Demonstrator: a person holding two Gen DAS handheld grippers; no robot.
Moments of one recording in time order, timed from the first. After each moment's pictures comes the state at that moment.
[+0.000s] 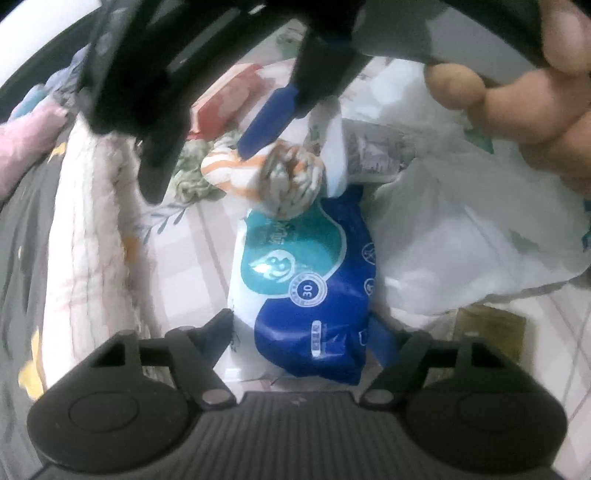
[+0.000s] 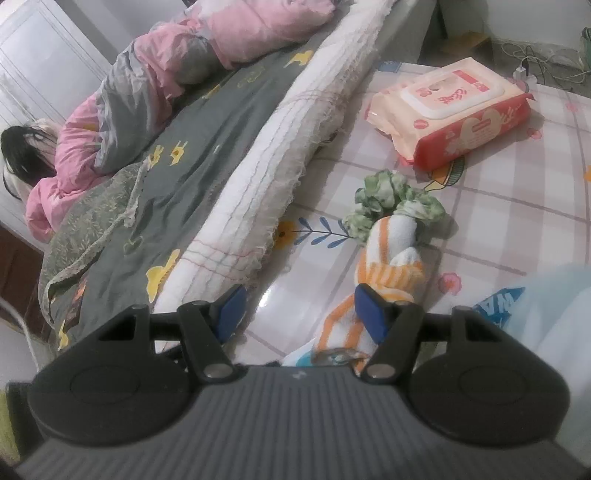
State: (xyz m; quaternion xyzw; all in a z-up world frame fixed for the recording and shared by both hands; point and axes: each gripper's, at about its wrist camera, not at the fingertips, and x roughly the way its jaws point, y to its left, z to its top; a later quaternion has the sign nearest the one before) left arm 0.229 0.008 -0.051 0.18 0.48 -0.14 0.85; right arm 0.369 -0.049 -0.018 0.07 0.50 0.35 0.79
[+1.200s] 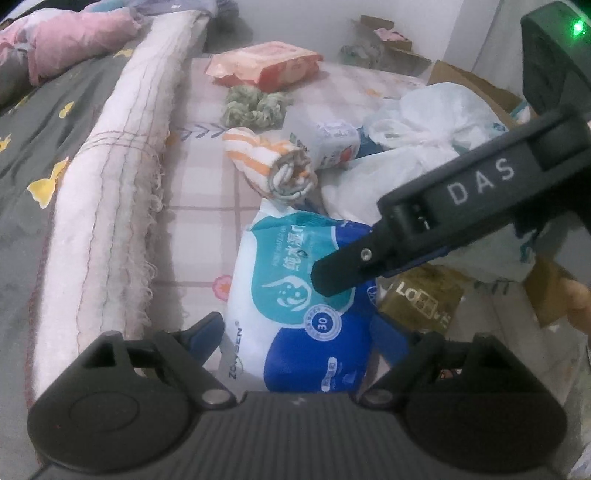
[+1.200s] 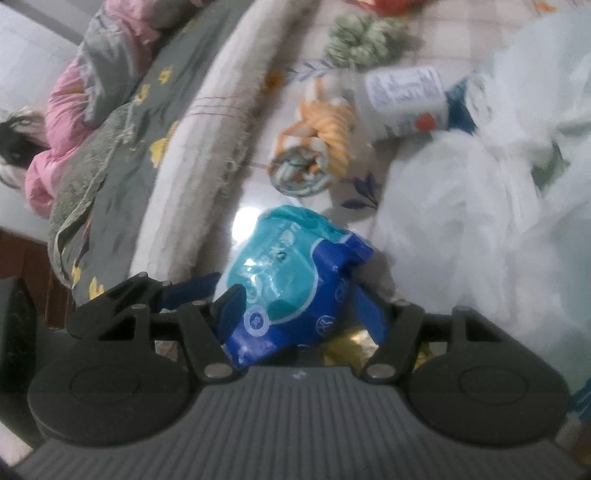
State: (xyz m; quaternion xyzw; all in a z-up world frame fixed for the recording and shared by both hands) left arm 0.154 0.051 -0.048 0.00 0.50 -0.09 0.86; right arm 0.251 -0.088 -0.056 0.11 0.61 0.31 0.72
